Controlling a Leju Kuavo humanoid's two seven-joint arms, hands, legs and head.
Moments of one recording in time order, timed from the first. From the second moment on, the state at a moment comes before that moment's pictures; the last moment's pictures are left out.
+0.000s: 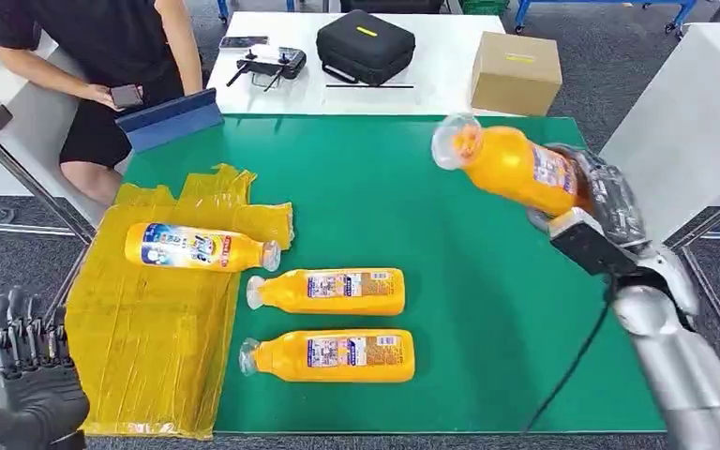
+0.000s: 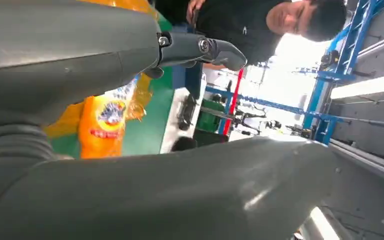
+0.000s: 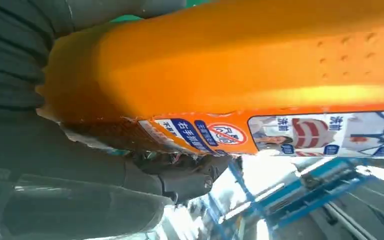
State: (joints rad) left arm 0.33 -0.18 0.05 -1.96 0.30 -0.08 -0.38; right arm -0.44 -0.38 0.18 -1.42 0.32 -0.16 -0.37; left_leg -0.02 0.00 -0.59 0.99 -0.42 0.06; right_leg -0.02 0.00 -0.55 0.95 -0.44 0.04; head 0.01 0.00
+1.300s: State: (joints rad) left arm 0.08 -0.11 -0.24 -1.78 0.36 -0.03 -0.29; right arm -0.55 0.35 0.66 -0.92 0.29 -0.17 -0.24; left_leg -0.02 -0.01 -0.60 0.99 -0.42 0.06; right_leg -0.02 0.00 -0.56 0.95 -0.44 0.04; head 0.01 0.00
